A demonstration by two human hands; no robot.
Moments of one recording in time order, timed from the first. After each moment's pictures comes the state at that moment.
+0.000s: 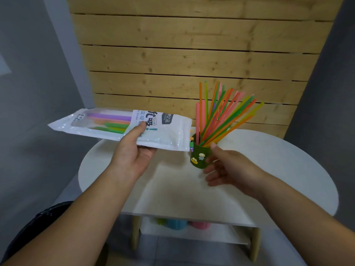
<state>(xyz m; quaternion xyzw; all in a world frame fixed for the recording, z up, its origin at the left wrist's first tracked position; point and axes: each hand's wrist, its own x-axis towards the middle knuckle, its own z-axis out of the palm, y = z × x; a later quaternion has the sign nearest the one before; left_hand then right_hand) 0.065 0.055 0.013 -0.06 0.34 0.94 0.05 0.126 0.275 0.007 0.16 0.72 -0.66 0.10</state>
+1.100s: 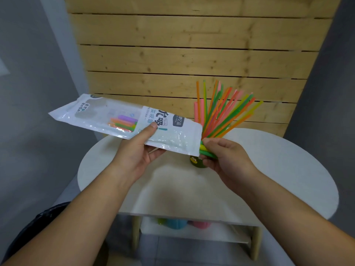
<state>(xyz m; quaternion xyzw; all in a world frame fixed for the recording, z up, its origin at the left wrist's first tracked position) 0.068 0.055 0.011 -0.02 0.50 0.86 0.07 0.122 0.254 0.008 0.11 0.62 -0.78 -0.04</state>
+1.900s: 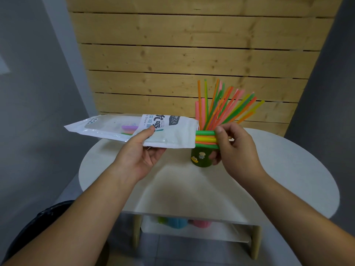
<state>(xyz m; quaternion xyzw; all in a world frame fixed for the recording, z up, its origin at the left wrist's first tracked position) 0.070 0.056 0.011 -0.09 0.42 0.89 0.12 0.125 0.264 0.014 0.03 0.78 -0.59 -0.22</state>
